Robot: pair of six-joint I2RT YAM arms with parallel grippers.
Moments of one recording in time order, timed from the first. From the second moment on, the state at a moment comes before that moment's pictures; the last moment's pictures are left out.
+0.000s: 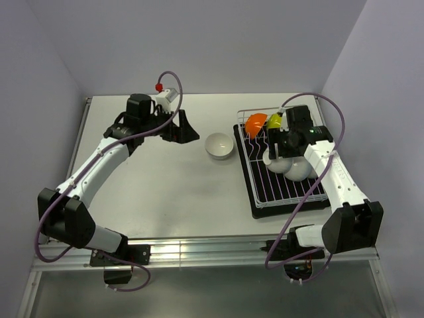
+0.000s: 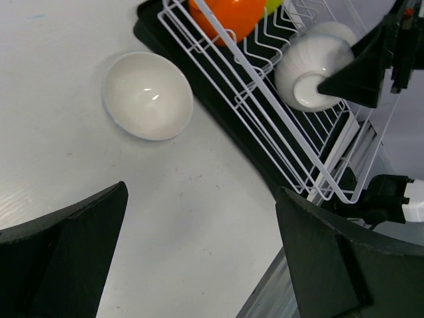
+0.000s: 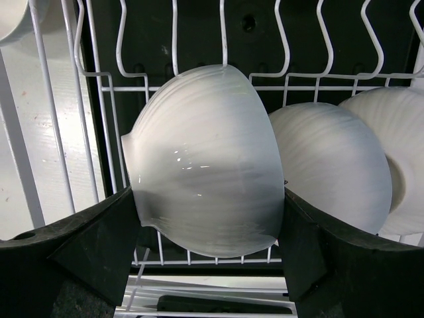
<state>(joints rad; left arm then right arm) -0.36 1.44 1.28 -0.35 0.59 -0.30 0.13 1.31 1.20 -0.91 0.00 0.04</state>
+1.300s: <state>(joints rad) -0.44 1.48 1.28 -0.33 0.58 -0.28 0.20 1.43 1.25 -0.93 0.08 -0.03</state>
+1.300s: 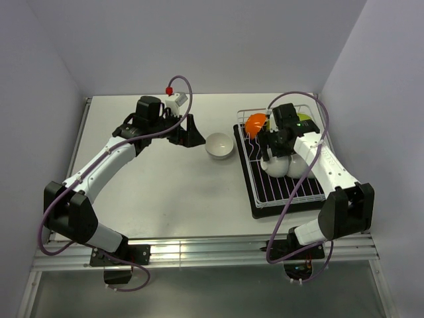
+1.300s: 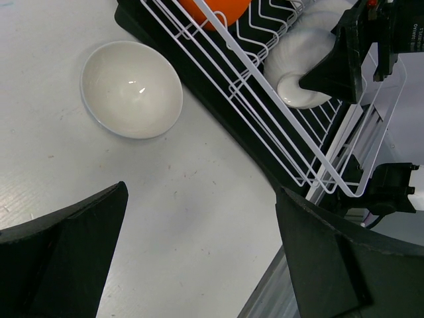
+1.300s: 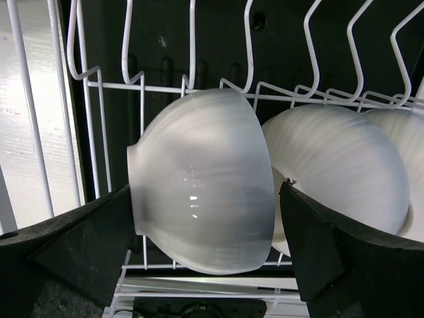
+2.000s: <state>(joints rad) -0.44 1.54 1.28 -0.34 0.52 -0.28 0.19 1.40 1.26 -0.89 0.12 -0.11</state>
